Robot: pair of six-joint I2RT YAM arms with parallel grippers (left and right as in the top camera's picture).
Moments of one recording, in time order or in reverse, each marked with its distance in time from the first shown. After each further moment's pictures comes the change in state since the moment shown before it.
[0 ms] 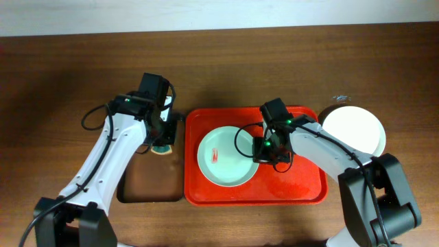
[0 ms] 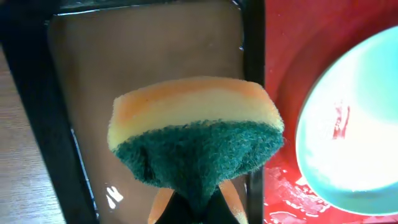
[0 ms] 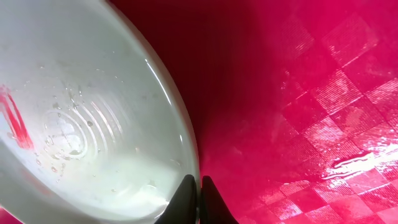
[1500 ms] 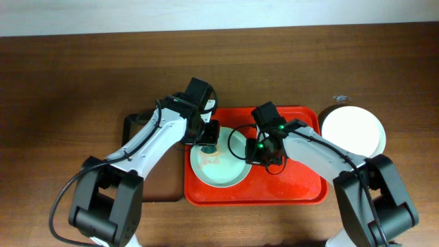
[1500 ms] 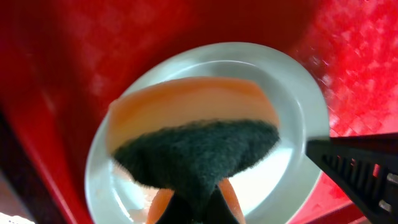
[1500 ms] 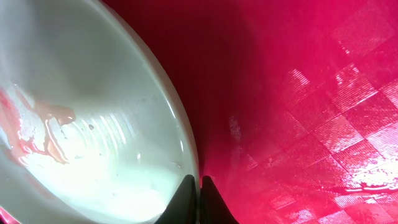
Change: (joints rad) left arm -0.208 0.213 0.023 0.227 0.266 -0.164; right arm 0.062 0.000 -0.021 0.076 0.002 0.093
